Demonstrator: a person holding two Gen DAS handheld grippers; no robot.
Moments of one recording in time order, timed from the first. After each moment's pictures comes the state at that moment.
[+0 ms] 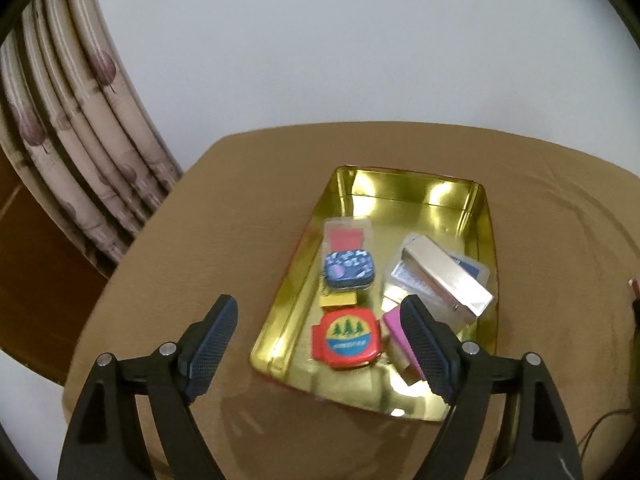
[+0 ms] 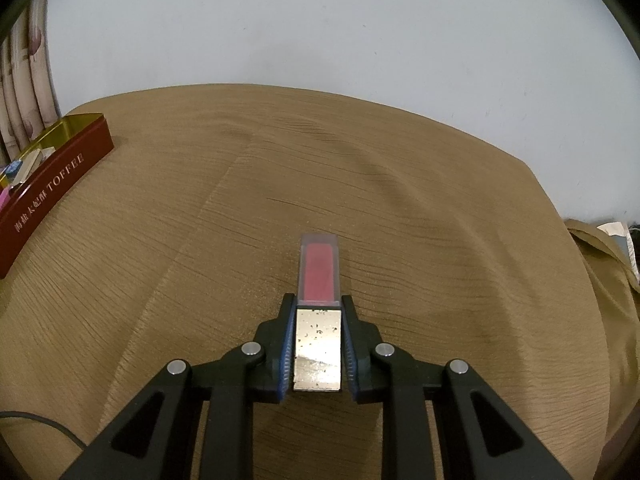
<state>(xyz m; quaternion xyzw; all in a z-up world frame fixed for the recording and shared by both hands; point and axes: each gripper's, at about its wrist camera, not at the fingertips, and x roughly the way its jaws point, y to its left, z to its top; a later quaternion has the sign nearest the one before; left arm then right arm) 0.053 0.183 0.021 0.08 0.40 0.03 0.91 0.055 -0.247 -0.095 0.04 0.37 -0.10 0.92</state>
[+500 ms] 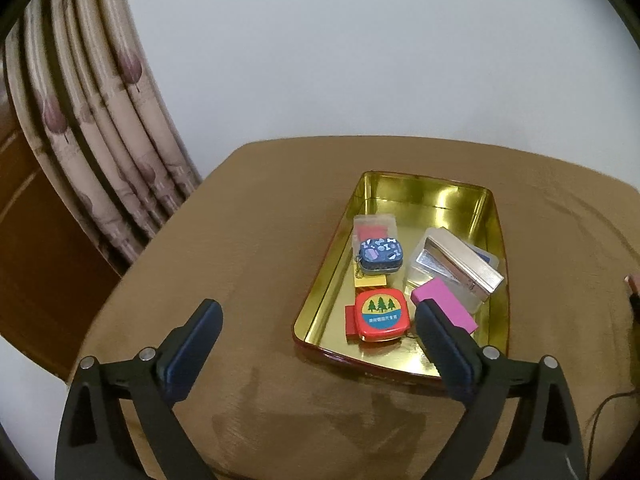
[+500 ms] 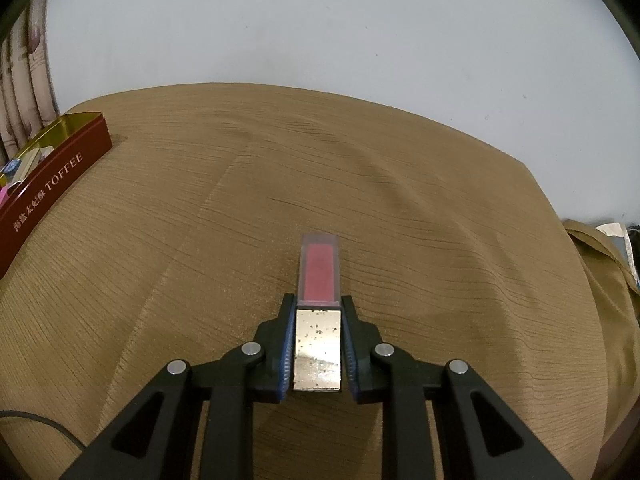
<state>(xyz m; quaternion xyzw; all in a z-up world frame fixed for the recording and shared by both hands) 0.022 0.212 0.024 0.05 0.38 0.04 0.92 0.055 -0.248 -0.094 0.04 0.37 -0.10 0.92</state>
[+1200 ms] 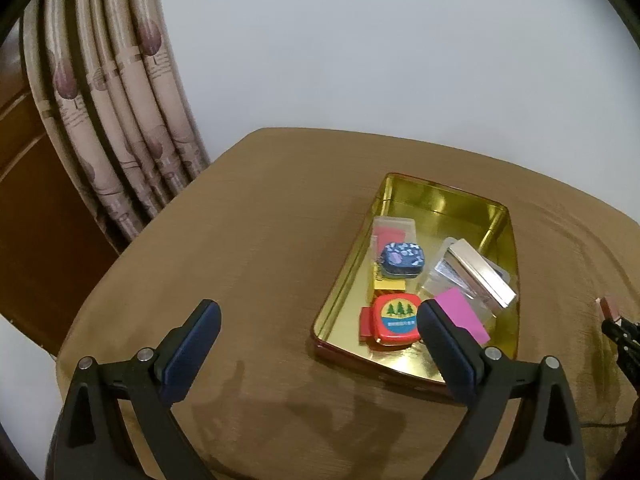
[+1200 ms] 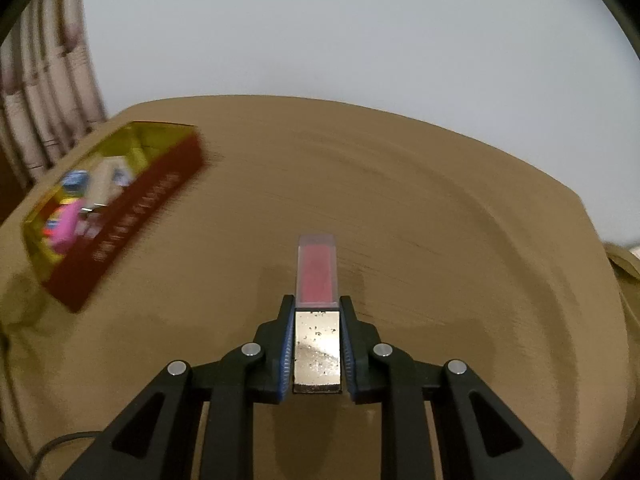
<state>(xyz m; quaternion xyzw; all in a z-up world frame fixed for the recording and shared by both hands) 0.029 0.235 0.024 0.00 0.39 0.06 0.92 0.079 -0.151 -0.043 0.05 0.37 -0.01 0.93</state>
